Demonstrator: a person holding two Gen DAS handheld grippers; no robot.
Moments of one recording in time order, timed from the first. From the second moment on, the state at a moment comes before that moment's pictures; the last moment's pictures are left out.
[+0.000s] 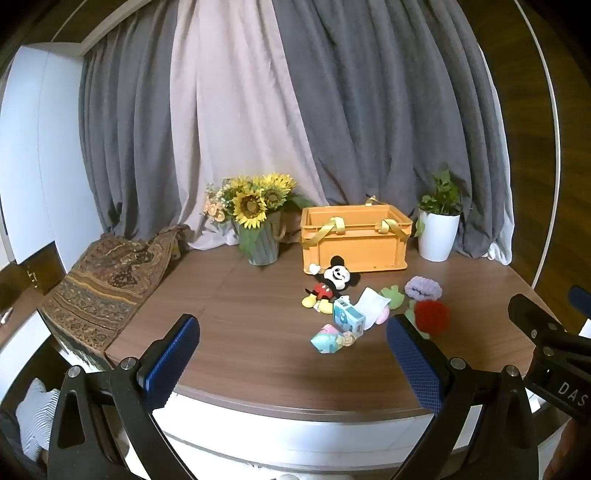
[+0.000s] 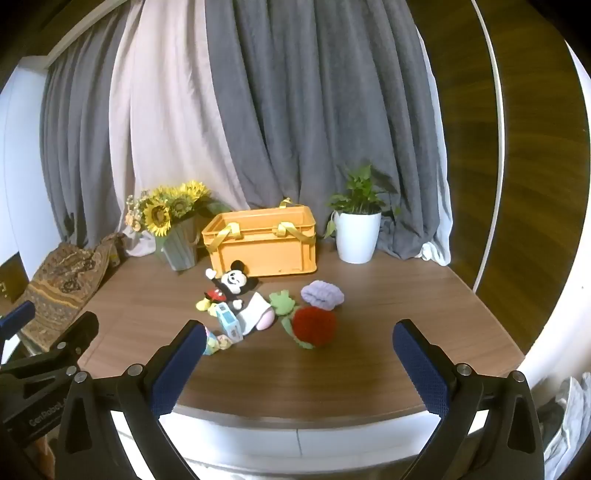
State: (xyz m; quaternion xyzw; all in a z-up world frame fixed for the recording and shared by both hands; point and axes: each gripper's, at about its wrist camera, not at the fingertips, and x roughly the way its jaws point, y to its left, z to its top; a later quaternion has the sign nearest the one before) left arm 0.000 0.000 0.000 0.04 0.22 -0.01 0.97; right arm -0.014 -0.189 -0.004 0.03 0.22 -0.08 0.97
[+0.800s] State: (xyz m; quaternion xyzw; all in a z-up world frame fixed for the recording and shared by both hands) left arm -0.002 -0.011 0.016 0.04 0.22 -0.02 0.98; right arm -0.018 -0.193 0.001 0.05 0.21 -0.08 0.97
